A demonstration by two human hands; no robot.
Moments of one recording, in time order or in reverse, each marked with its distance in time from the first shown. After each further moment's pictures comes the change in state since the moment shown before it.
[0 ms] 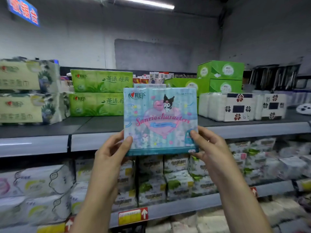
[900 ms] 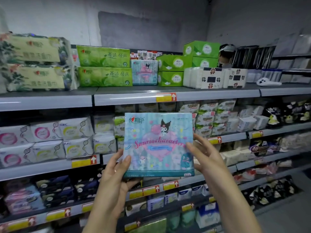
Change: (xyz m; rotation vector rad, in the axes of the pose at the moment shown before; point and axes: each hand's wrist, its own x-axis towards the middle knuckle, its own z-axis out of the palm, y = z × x) left_hand -0.200 0.010 -0.084 -0.300 -0.026 -0.497; right_hand -0.235 -0.020 0.008 -0.107 0.104 0.229
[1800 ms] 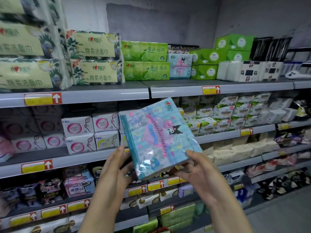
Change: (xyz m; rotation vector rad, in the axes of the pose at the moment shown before) left_hand -0.014 0.124 -0.176 0.036 -0.013 -0.003; right_hand -0.065 0.049 0.208 0.395 -0.172 0.203
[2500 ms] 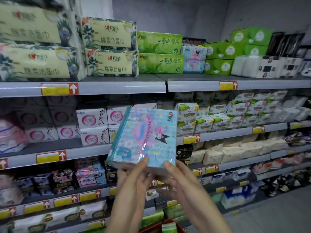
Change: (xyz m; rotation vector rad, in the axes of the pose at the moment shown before) left_hand -0.014 -0.008 -0.016 -0.272 0.065 -0.023; right_hand -0.013 0.058 0.078 -0.253 0.013 0.201
